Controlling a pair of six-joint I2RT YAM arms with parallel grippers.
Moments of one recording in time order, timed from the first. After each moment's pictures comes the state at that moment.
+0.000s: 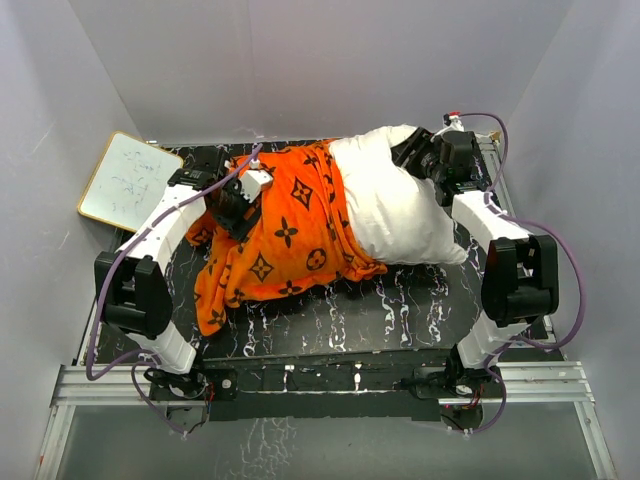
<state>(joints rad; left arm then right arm) -0.23 1.65 1.40 -0.90 0.26 0.57 0.09 1.68 1.22 0.19 -0.31 0.67</state>
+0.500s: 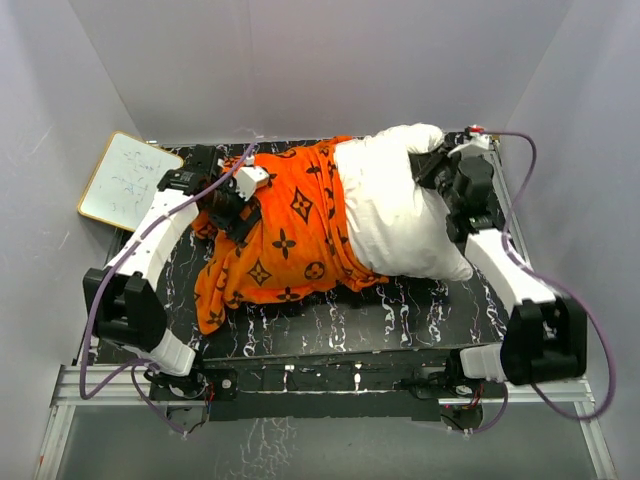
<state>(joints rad) -0.23 1.58 1.41 -0.95 0.27 0.55 0.11 1.41 1.02 0.28 -0.16 0.54</state>
